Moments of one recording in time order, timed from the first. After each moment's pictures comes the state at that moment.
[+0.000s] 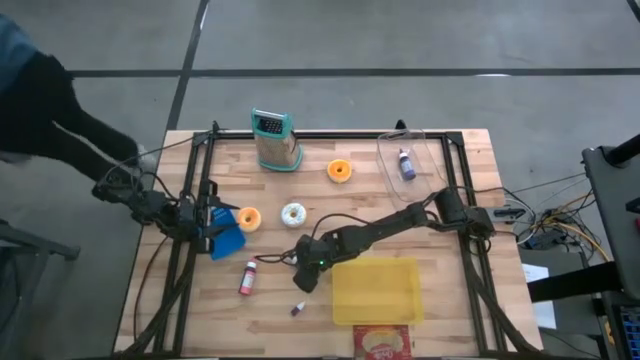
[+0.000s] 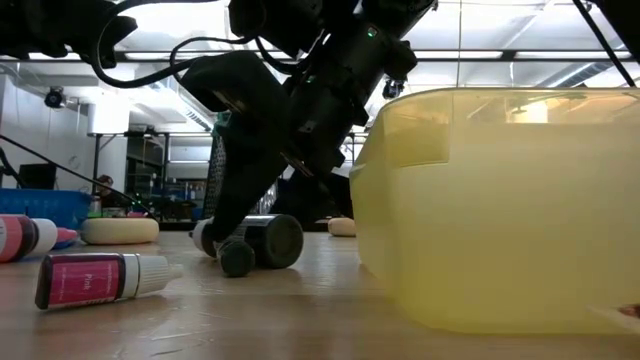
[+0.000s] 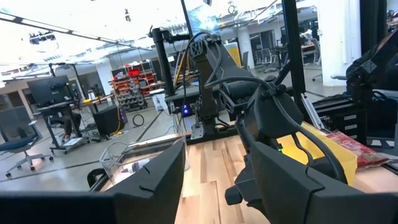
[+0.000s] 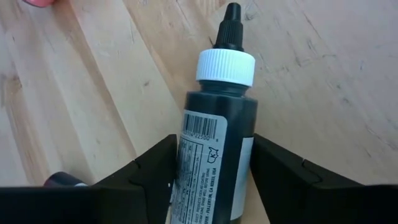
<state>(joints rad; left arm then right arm) -0.45 0.03 0.19 -0.05 -0.43 0.28 0.22 2.26 1.60 -0.36 -0.05 0.86</state>
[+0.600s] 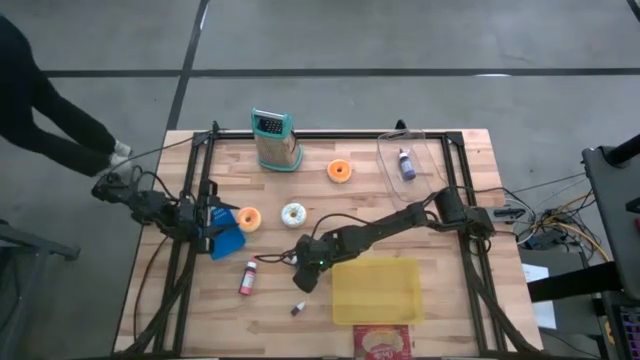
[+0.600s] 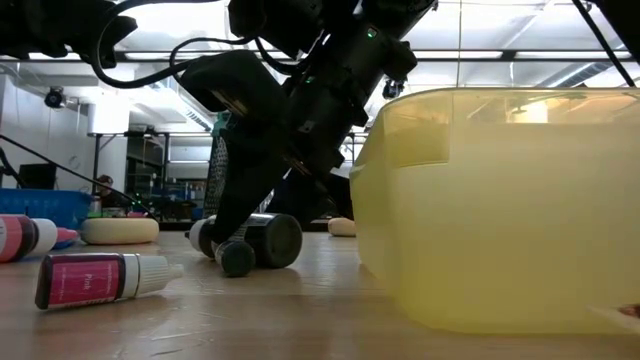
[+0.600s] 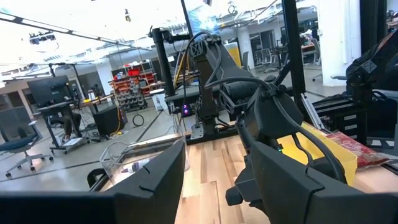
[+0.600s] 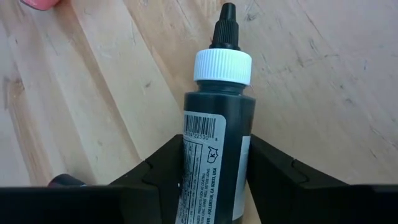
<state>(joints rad) -0.45 0.03 0.19 -0.05 -0.43 0.28 0.22 2.26 1.60 -0.36 -0.05 0.88</state>
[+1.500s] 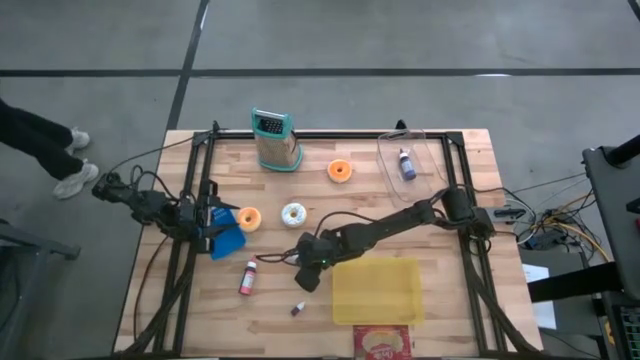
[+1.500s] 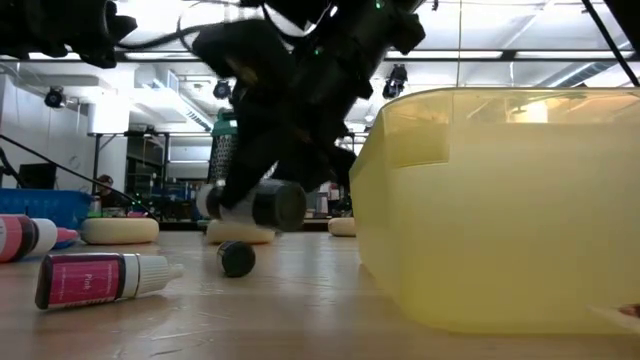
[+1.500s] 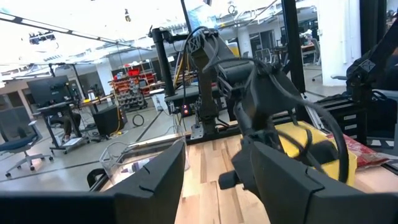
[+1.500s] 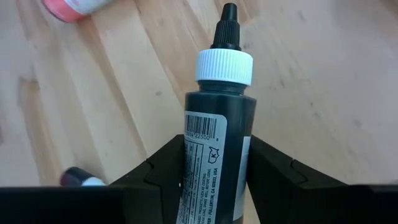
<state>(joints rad) -0.45 0.03 0.19 -0.05 -0.42 0.28 0.22 2.16 1.59 -0.39 0.03 0.80</state>
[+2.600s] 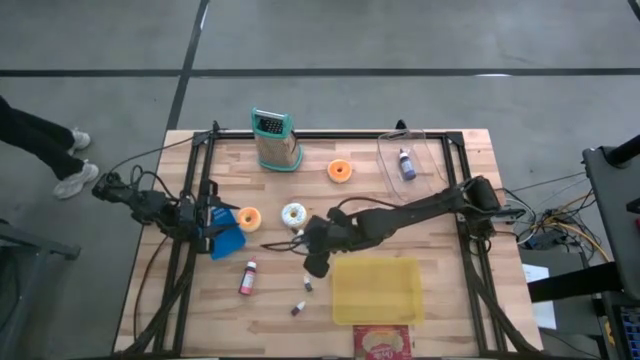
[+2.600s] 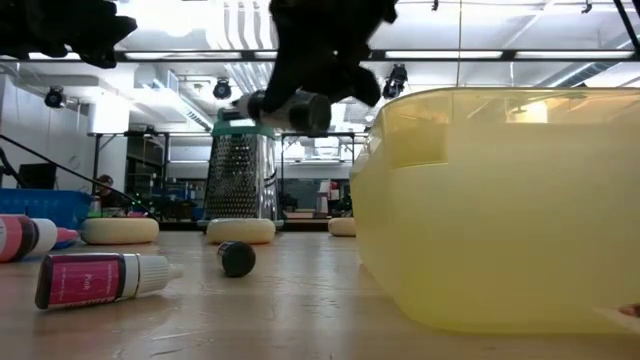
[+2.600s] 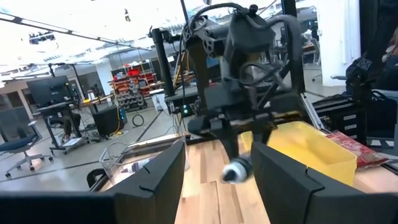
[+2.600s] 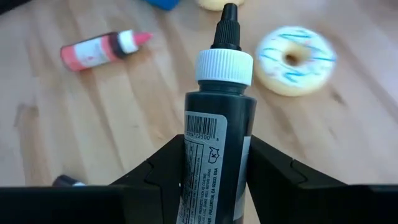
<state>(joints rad) -0.45 0.03 0.19 -0.05 -0.42 0.28 0.22 1.95 1.59 -0.59 0.26 0.67</state>
